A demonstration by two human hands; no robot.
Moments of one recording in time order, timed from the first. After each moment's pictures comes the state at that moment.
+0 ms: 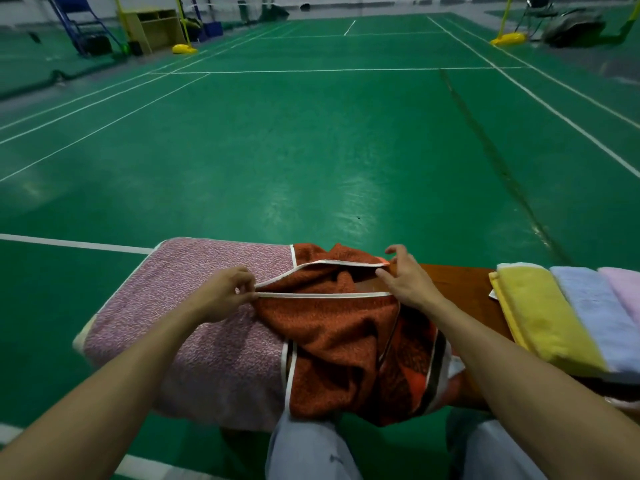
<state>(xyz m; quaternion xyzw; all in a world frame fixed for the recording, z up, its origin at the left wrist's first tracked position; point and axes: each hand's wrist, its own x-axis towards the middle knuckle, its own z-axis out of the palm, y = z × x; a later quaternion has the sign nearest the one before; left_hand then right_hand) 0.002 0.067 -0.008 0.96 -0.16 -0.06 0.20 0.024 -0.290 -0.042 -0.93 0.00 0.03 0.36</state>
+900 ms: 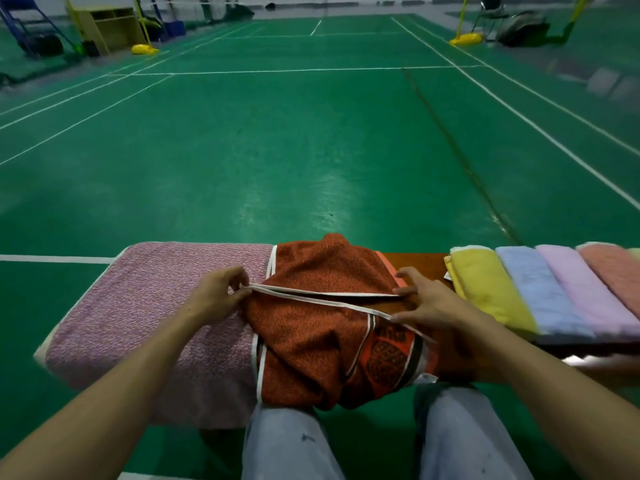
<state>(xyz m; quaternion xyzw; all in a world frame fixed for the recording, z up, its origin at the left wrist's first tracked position) -0.008 0.018 -0.017 0.96 -0.11 -0.01 0.24 -0.056 -0.378 -0.025 -0.94 -0.02 0.17 0.29</state>
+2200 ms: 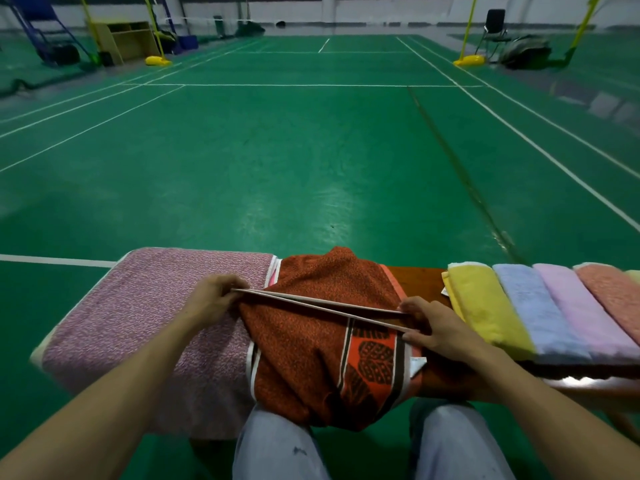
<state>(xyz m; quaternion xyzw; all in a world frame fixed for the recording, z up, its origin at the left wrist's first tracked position) -0.003 0.020 -0.020 0.95 -0.08 0.00 0.32 -0.073 -0.405 -0.052 -0.96 -0.08 0.09 0.26</state>
